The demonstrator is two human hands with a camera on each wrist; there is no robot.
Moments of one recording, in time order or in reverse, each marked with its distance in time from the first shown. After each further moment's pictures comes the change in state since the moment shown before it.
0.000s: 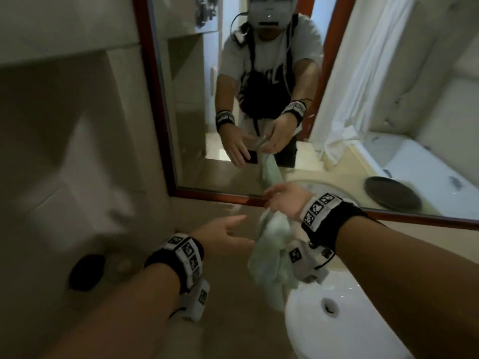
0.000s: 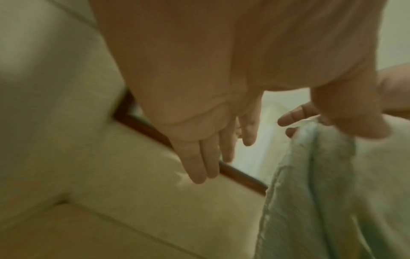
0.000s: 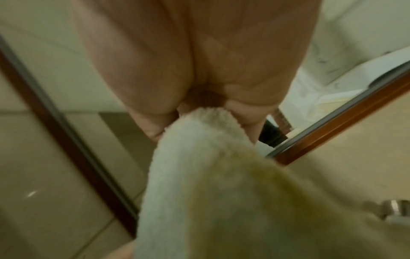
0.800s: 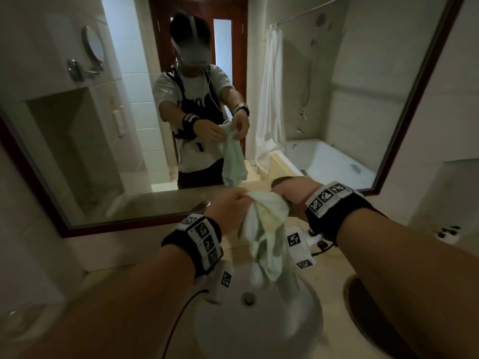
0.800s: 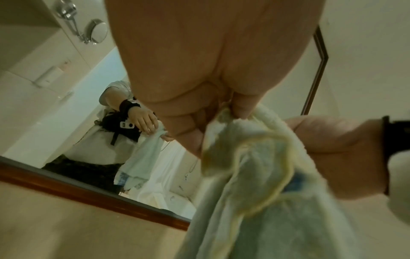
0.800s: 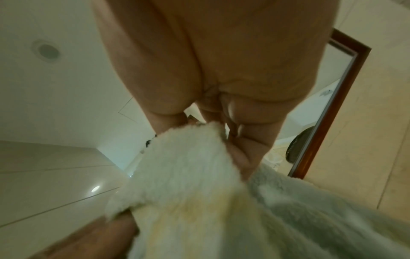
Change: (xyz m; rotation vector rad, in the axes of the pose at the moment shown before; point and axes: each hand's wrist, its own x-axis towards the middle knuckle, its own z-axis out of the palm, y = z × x) left_hand -0.005 0.307 0.213 0.031 0.180 0.353; right_hand -0.169 0.211 -0.226 0.130 0.209 0.161
